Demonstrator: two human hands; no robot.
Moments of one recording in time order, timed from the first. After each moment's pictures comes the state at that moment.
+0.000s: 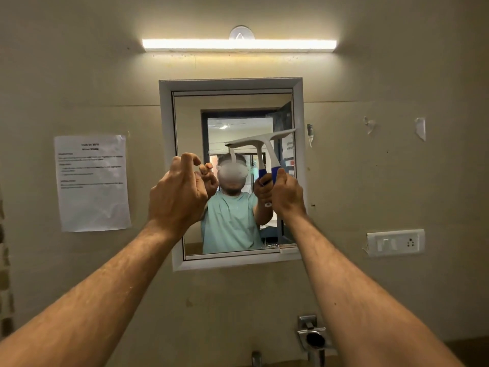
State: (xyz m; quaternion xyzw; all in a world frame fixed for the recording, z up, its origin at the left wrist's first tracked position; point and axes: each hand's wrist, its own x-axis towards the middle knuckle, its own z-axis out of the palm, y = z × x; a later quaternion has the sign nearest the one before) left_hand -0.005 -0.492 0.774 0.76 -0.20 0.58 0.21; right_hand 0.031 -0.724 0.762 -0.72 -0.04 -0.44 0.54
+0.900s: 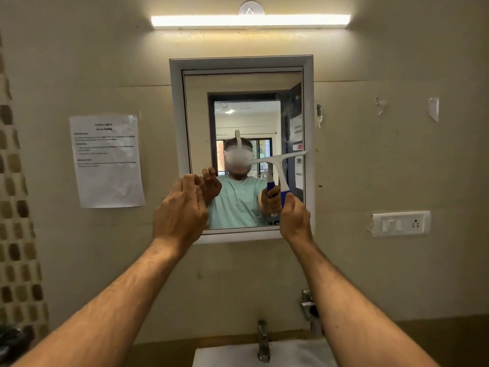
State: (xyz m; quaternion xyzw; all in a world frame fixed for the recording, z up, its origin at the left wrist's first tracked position) left_hand -0.020 -0.467 0.699 0.81 -0.15 0.51 0.24; right_hand 0.028 -0.719 0.655 -0.76 0.01 -0.43 0.49
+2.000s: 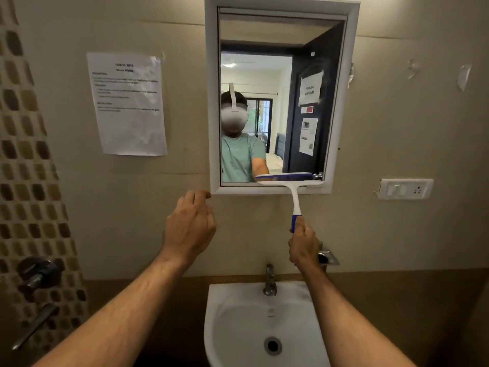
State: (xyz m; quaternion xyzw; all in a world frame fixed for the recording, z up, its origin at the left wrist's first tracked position) left_hand -0.050 -0.389 0.582 0.87 -0.15 0.41 0.24; right_hand -0.032 -0.653 0.510 -0.74 0.15 -0.30 0.58
